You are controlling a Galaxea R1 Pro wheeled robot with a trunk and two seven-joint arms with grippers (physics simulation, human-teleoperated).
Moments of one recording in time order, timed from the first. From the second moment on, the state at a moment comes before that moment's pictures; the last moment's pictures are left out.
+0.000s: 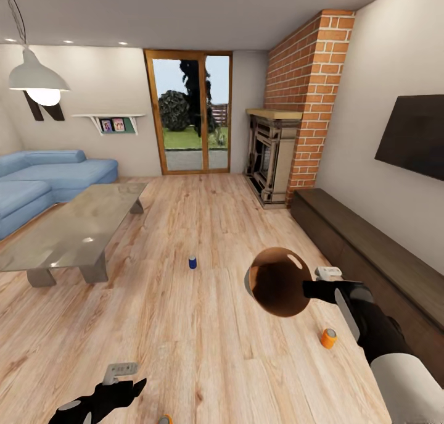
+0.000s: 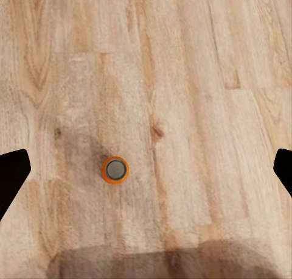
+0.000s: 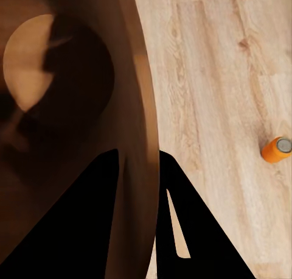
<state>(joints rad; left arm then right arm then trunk) -0.20 0.10 0.17 -0.89 0.01 0.32 -0.32 -0.65 -0.17 -0.04 -0.98 -0.07 0.73 0.22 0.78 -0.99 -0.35</state>
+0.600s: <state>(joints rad) -0.19 0.10 0.16 -0.89 0.01 0.31 -0.31 -0.66 -0.17 0.01 -0.99 -0.07 0.75 0.22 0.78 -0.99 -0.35</state>
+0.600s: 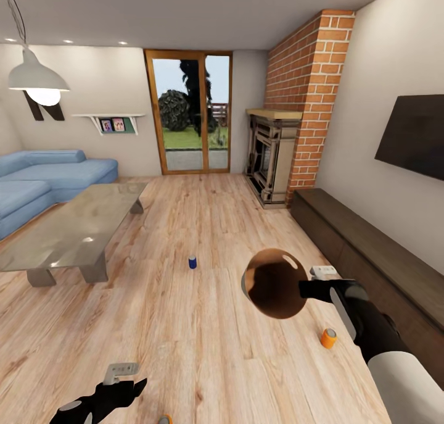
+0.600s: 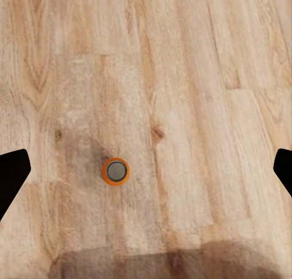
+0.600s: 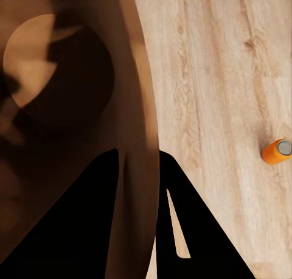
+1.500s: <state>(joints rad) -0.19 0.10 0.16 -0.89 0.01 0.31 -0.31 -0.66 -0.17 0.01 -1.07 -0.07 0.79 0.22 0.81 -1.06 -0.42</state>
